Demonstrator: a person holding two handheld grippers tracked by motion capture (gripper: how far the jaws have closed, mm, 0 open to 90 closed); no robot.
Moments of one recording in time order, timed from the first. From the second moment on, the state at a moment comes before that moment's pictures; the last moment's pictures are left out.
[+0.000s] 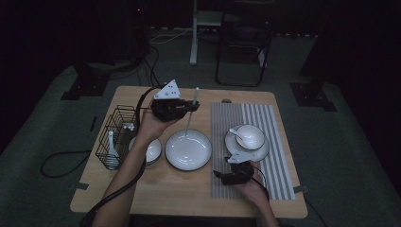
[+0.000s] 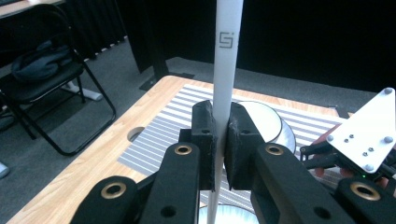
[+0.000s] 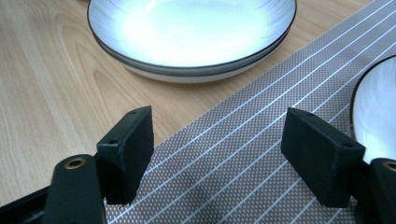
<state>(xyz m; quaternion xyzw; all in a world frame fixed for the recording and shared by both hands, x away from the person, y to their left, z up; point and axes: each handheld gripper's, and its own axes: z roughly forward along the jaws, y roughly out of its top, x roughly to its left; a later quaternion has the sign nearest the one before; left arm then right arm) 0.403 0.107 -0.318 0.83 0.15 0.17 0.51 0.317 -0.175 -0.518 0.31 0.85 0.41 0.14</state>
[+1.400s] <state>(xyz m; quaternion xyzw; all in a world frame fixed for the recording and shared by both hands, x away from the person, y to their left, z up) 0.394 0.065 -0.348 0.83 0.13 0.12 0.54 0.345 -0.157 -0.497 0.31 0.82 0.45 0.13</state>
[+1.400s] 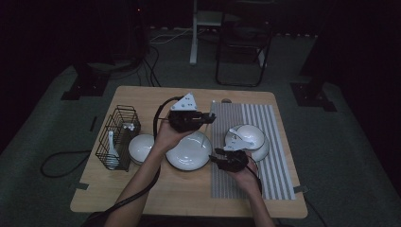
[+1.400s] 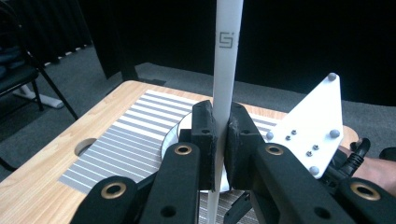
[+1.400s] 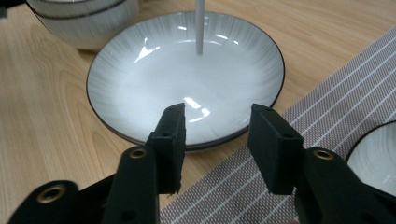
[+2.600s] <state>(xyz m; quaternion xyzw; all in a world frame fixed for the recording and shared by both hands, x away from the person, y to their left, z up) 0.396 0.051 -0.398 0.82 0.13 0.04 0.55 0.350 -0.157 -0.490 0.32 0.80 0.50 0.13</state>
